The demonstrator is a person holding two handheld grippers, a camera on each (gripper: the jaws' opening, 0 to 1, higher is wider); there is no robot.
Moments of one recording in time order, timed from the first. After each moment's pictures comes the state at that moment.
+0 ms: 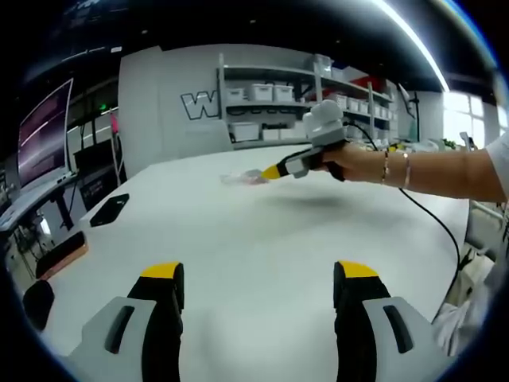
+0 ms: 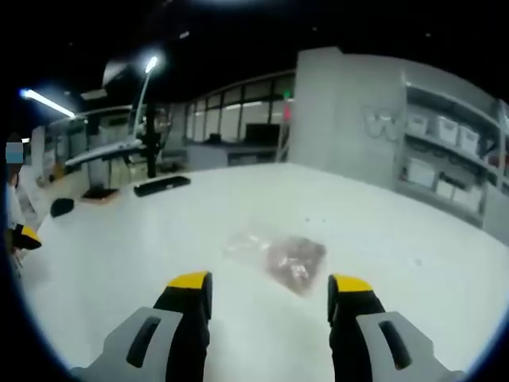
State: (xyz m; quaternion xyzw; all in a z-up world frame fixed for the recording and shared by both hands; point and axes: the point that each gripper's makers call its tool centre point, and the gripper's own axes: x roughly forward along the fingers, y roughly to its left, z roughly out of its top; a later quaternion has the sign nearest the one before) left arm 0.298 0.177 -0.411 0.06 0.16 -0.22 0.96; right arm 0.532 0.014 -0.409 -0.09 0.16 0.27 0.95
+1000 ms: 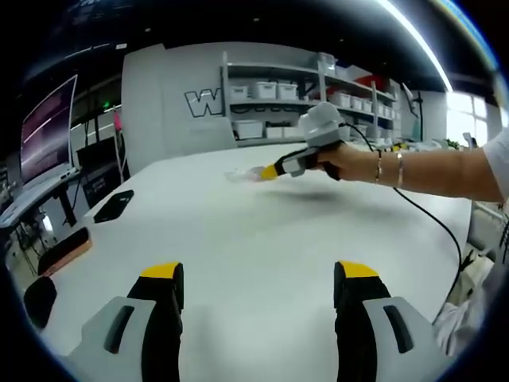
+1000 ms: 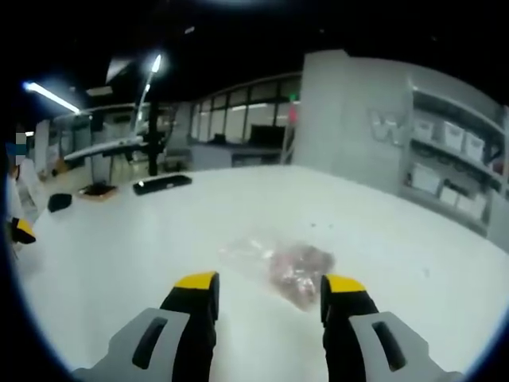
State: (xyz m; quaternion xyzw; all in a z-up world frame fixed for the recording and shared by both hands) left arm 0.298 0.185 -0.414 0.06 0.17 -0.21 0.96; right arm 0.558 0.025 -0.411 -0.10 0.15 0.28 0.94
